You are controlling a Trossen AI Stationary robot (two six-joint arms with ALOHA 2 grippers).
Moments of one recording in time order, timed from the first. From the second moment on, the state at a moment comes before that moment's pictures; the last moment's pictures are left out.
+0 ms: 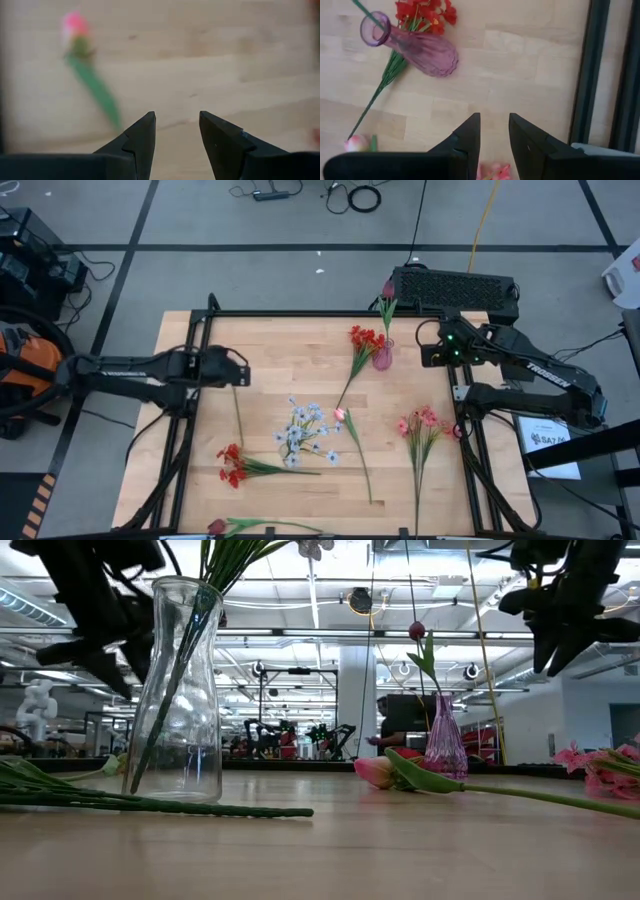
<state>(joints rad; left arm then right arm) 0.12 0.88 0.67 -0.94 -0.32 -1.31 -0.56 0.82 0.89 -1.21 0.13 0.90</state>
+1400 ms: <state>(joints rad) 0.49 1.37 0.57 -0.78 -0.02 -1.04 -0.25 0.90 0.89 -1.18 0.10 1.10</state>
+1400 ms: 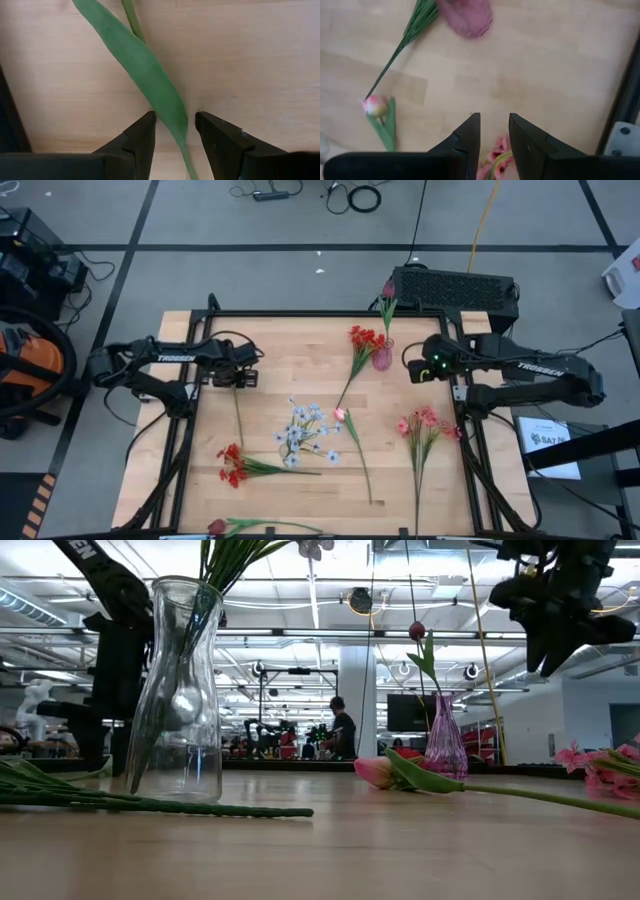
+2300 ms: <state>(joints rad) 0.48 1.29 0.65 -0.73 -0.02 -0.69 0.14 0.98 0.89 -1.19 0.06 0.75</state>
